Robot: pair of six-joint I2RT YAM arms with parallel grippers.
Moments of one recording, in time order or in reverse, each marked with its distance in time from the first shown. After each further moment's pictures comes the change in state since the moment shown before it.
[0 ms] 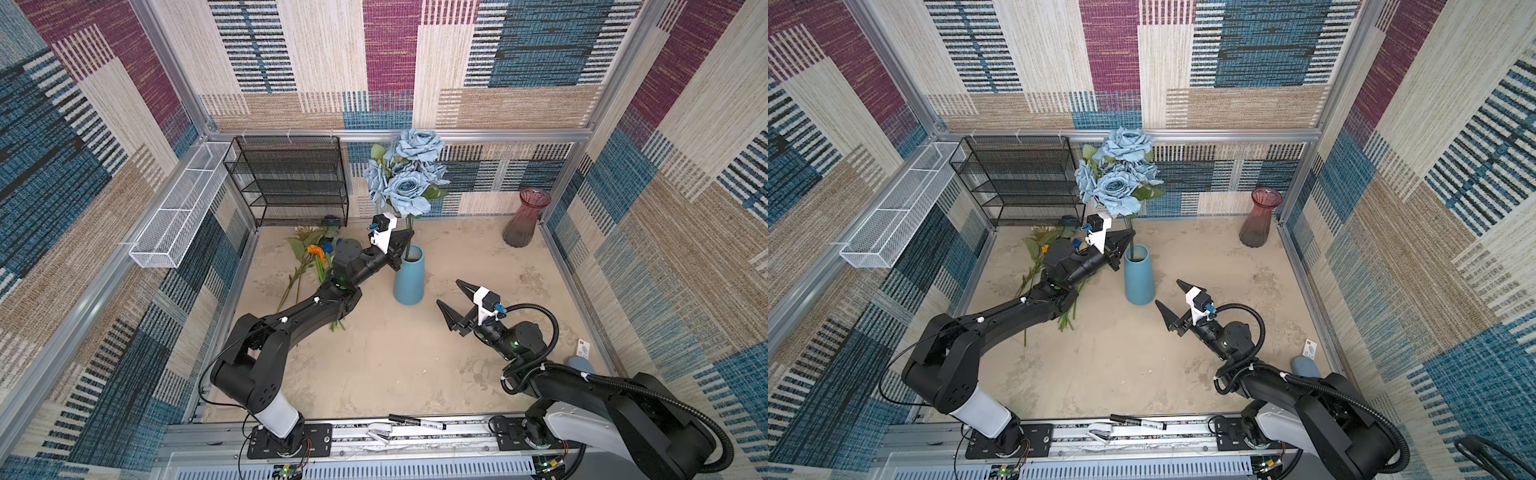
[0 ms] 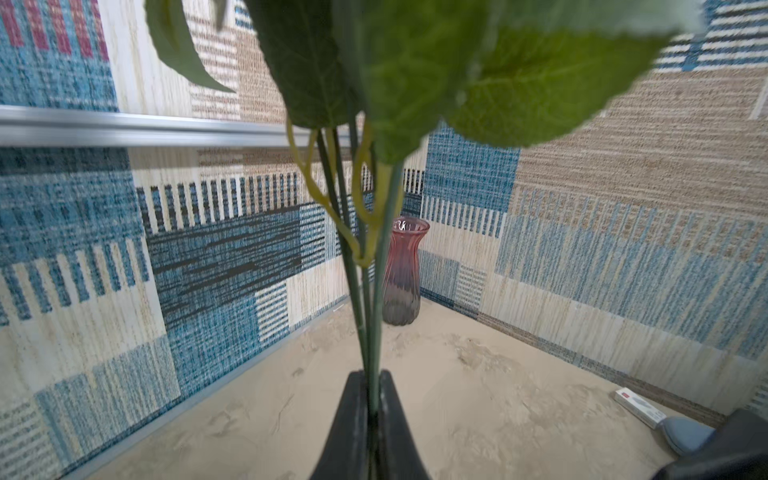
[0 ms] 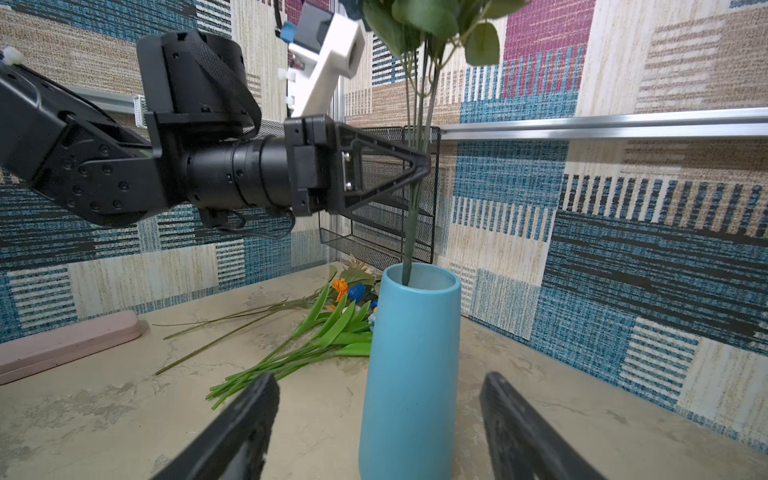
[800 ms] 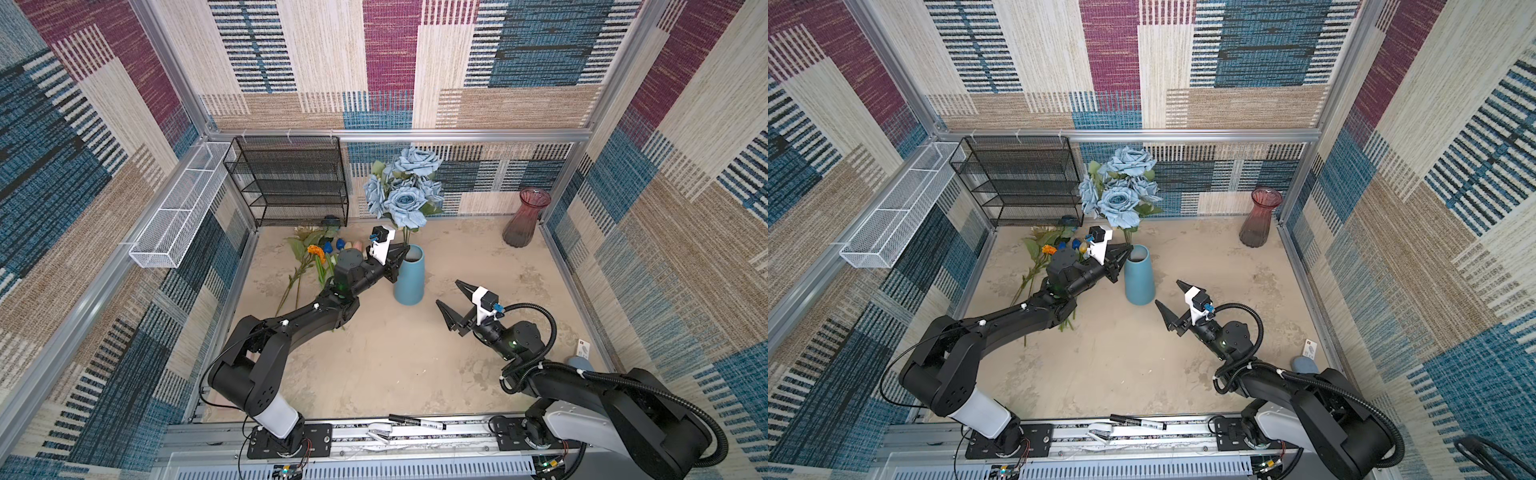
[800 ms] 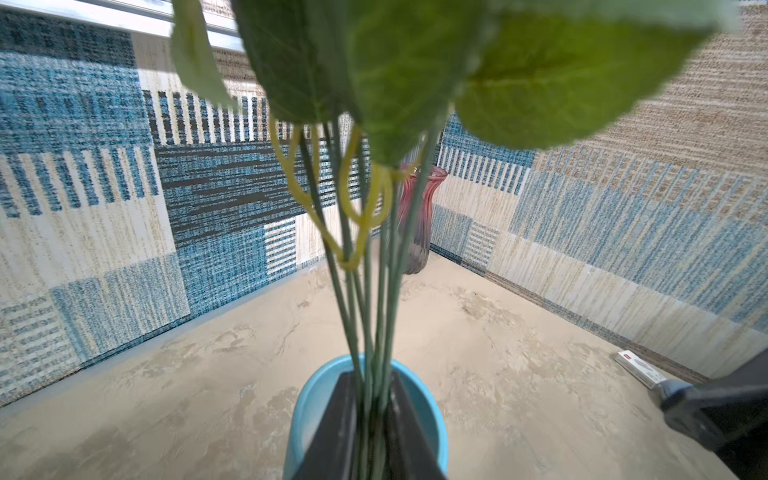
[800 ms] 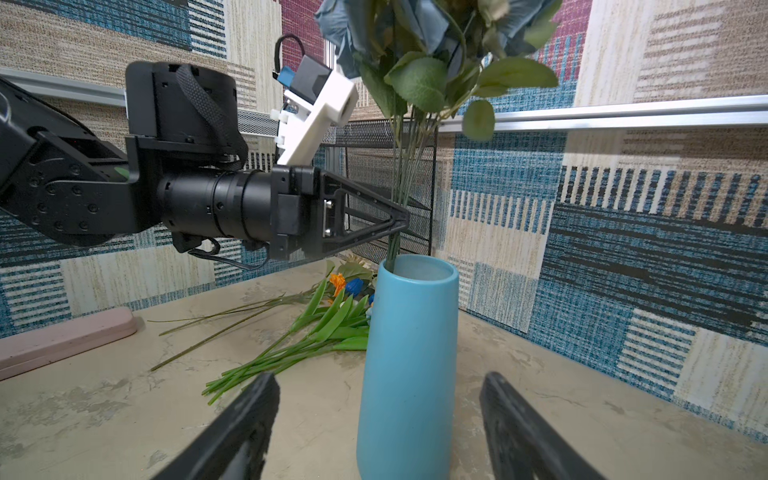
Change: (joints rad) left arm 0.000 -0.043 -0.100 -0.062 -0.040 -0.002; right arm 0.000 0.030 -0.003 0.023 0.010 0.000
